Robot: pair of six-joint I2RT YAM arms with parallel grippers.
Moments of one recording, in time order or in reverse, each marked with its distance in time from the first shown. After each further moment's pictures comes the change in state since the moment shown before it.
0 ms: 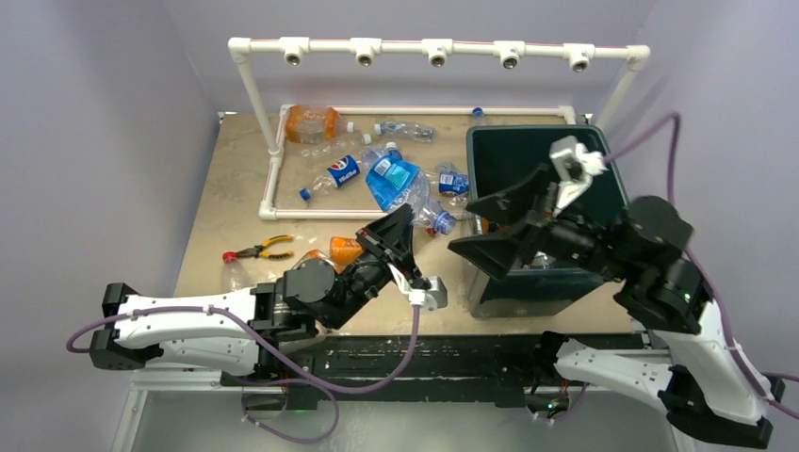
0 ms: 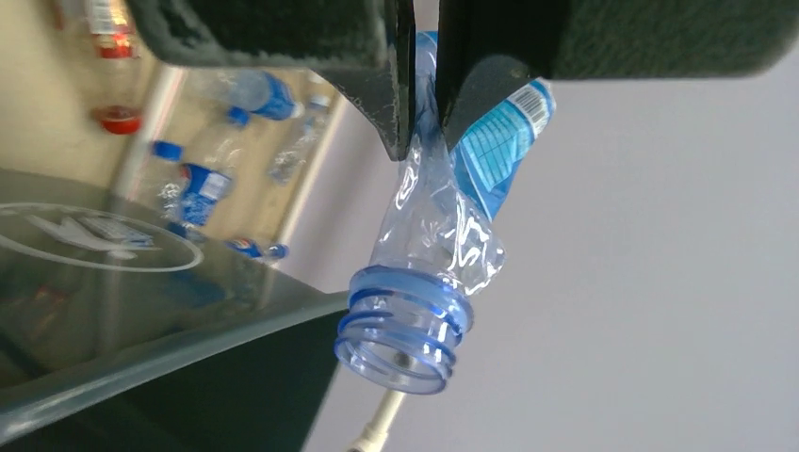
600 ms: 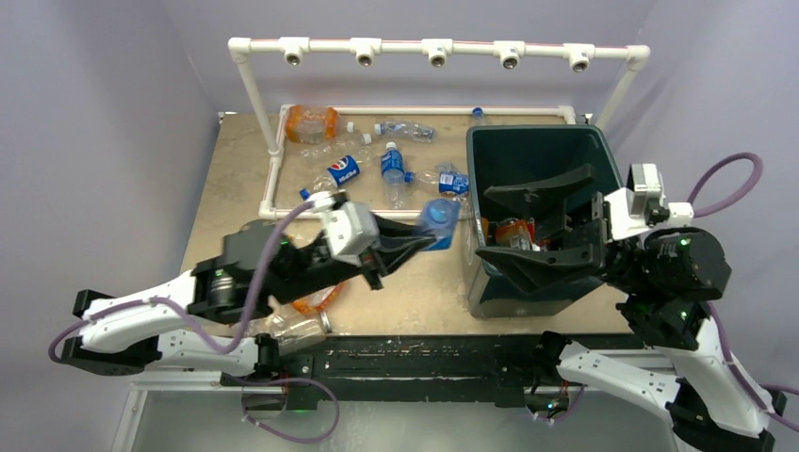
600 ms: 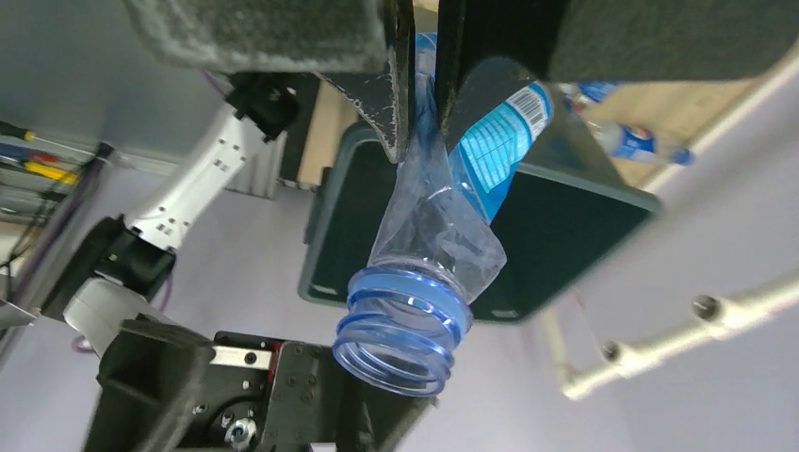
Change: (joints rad) left arm 0.026 -0.046 0.355 -0.385 0.399 -1.075; right arm 0.000 -0.135 -0.178 0.443 -0.093 -0.103
